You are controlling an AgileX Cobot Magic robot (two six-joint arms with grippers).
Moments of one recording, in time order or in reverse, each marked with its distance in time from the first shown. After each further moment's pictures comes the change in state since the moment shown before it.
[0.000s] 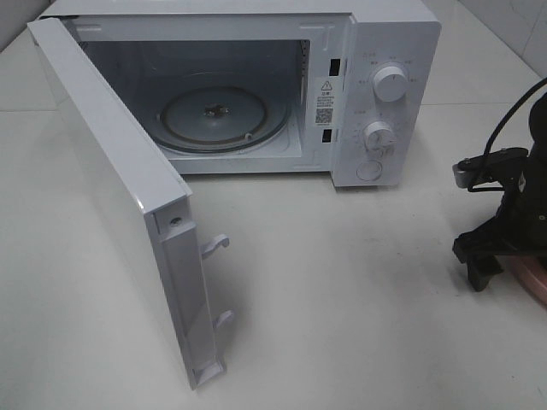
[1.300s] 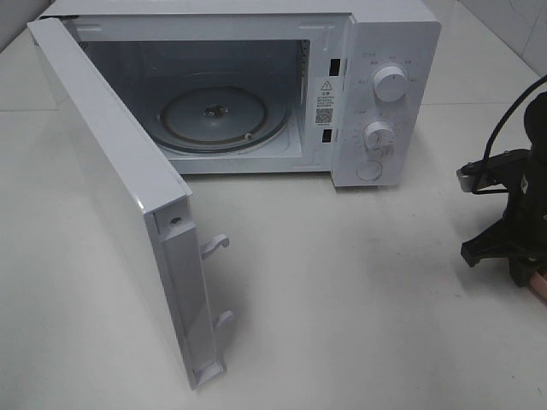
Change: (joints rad) left arm 0.000 -0.001 0.000 0.000 0.000 0.000; right arm 0.000 0.017 -0.021 -0.072 0.071 0.049
